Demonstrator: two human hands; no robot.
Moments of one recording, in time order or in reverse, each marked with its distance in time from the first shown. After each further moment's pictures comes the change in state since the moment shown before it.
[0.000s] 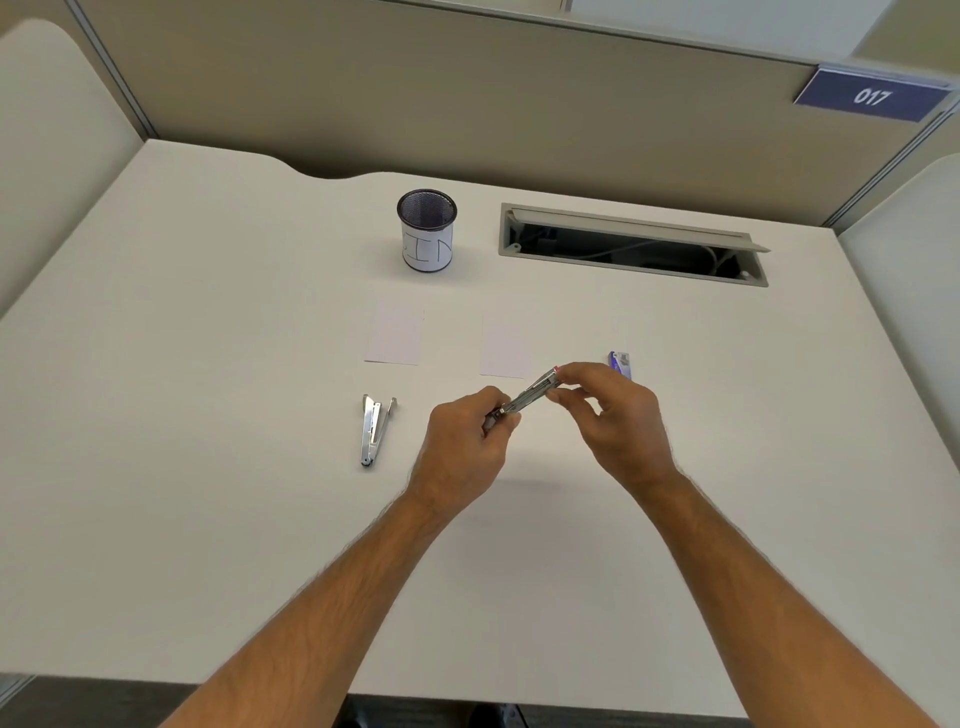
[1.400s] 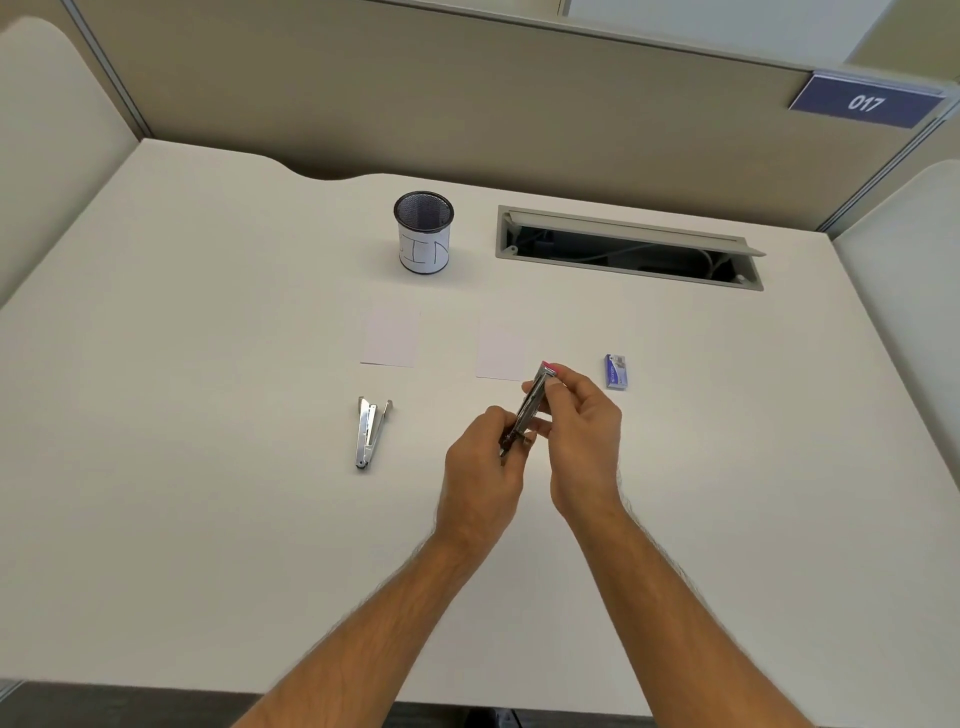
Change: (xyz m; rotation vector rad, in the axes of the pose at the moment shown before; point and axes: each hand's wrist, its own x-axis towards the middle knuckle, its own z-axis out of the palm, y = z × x) left_hand -0.029 0.009 0.032 -0.084 0.116 -0.030; right_hand 0.002 -0.066 0.030 0.799 0.260 0.922
